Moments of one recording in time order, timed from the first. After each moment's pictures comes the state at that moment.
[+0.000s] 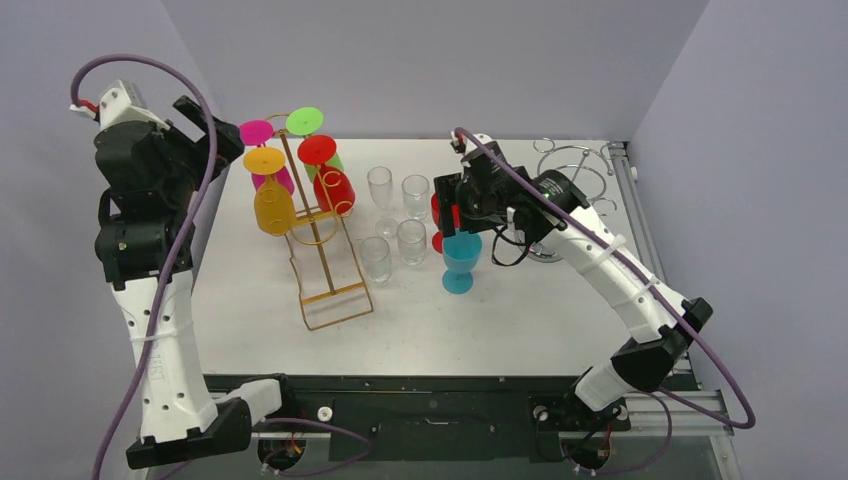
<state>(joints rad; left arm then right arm) 0.09 1.16 1.79 -0.84 -0.10 -0.54 0.76 1.55 1.78 -1.07 0.15 0.38</state>
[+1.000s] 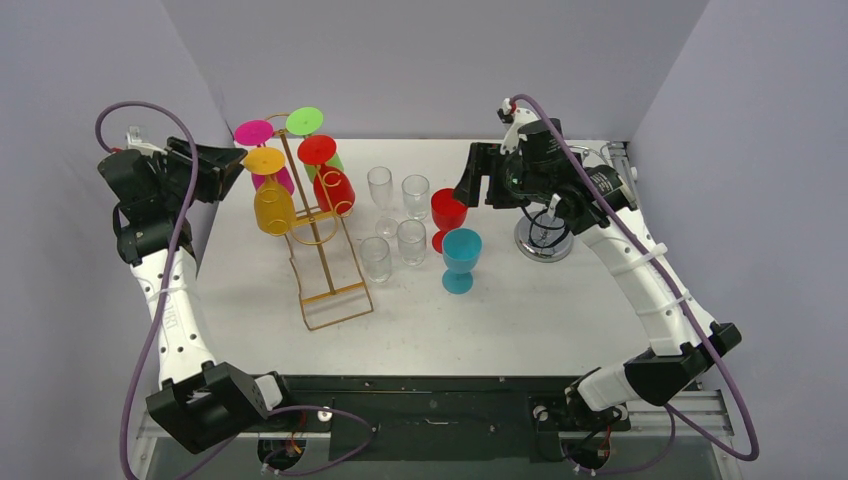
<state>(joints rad) 0.45 1.21 1.32 -0.36 0.64 -1.02 0.55 1.44 1.76 -0.93 -0.12 0.43</state>
